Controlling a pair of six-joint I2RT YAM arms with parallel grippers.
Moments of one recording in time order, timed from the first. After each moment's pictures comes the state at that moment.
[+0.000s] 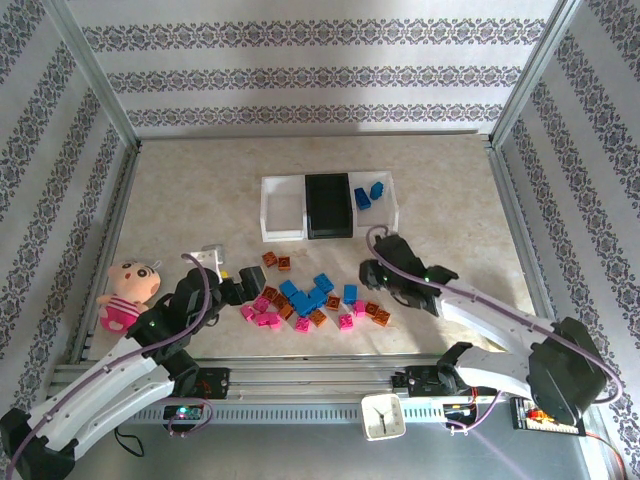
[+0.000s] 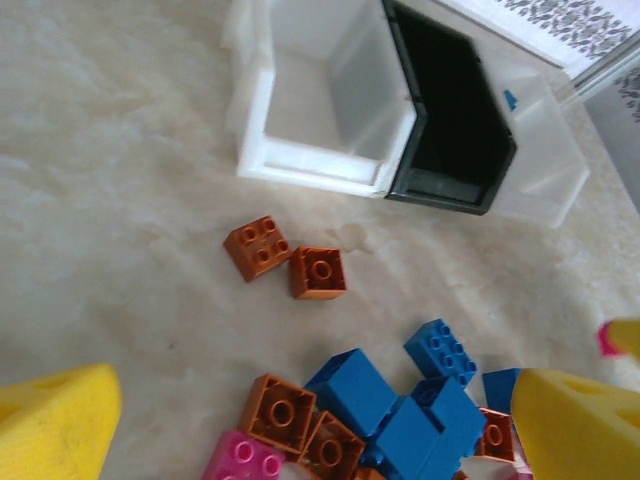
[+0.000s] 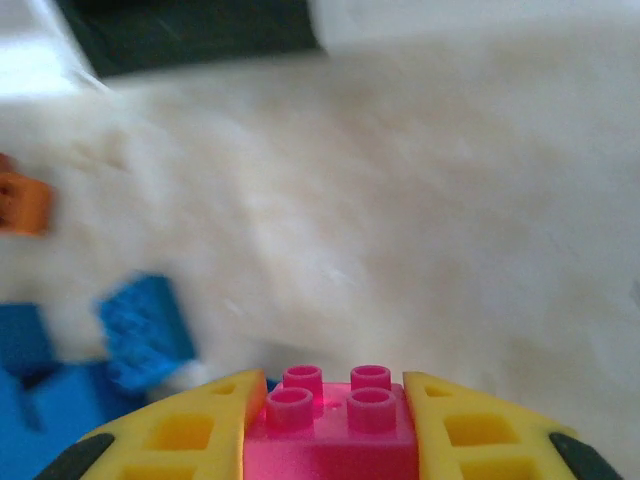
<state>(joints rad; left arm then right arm) -0.66 0.53 0.42 -0.44 -0.23 -0.73 0.67 1.16 0.66 -0.35 0.07 0.62</state>
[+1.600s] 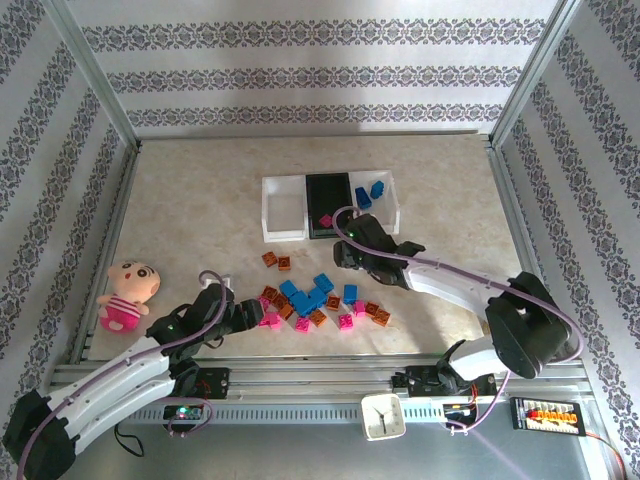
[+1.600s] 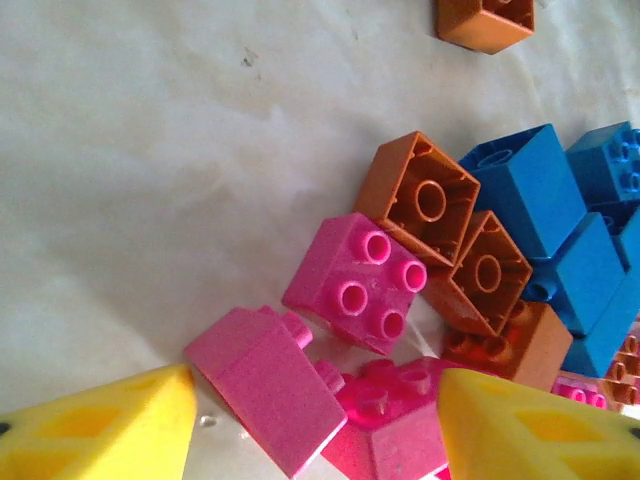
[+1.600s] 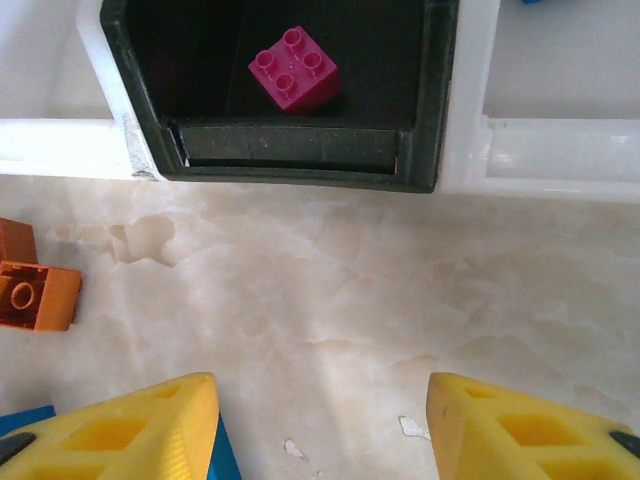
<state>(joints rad) -0.66 0.64 0.22 -0.44 -0.02 -0.88 0.69 1.42 0.81 -0.26 0.13 0.55</state>
